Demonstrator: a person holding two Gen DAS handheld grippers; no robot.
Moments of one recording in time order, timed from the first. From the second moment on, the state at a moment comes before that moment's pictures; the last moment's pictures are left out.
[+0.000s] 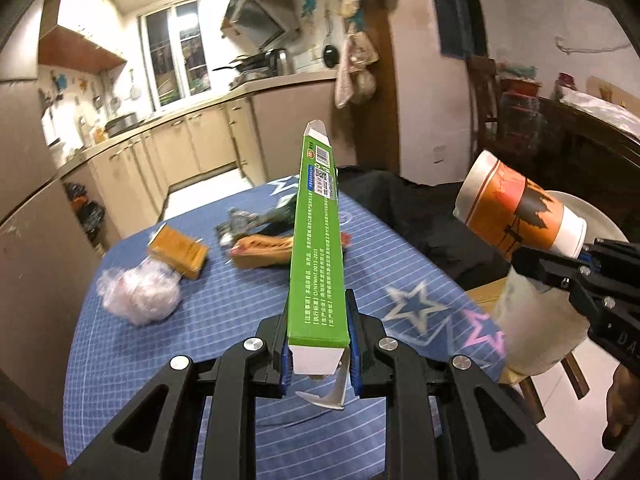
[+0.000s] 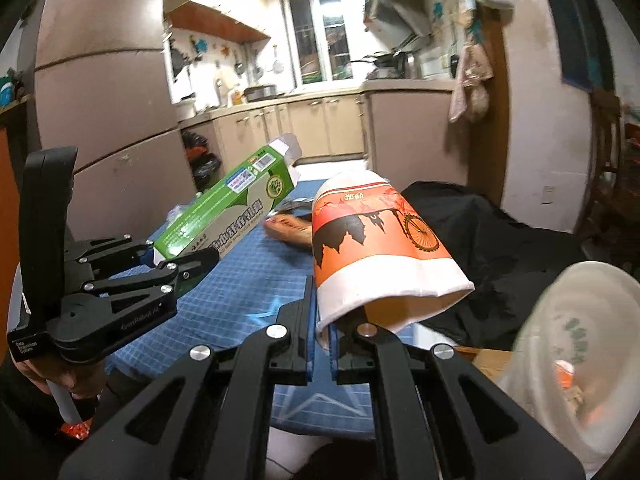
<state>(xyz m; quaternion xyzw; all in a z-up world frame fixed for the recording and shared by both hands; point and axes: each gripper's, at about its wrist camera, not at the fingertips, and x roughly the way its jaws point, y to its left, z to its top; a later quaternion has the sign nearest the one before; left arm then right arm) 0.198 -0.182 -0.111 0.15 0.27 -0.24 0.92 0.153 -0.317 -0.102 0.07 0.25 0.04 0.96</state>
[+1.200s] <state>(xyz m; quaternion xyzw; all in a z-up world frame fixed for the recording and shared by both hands) 0.129 -0.414 -0.106 0.25 0.22 -0.45 0.83 0.038 -0.485 -0.095 0.09 0.21 -0.20 0.95</state>
